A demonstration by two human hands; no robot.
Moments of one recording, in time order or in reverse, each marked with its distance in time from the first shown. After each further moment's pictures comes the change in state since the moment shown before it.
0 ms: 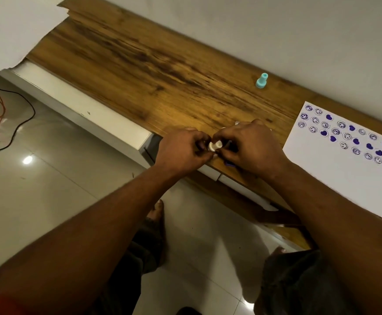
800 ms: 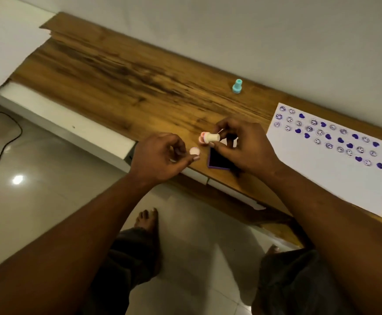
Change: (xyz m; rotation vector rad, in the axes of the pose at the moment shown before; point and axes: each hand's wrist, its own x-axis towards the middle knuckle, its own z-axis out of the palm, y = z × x) left_hand -0.013 0.002 -0.023 -0.044 0.128 0.141; right_hand -0.023 0.015 -0.015 0.396 0.183 0.226
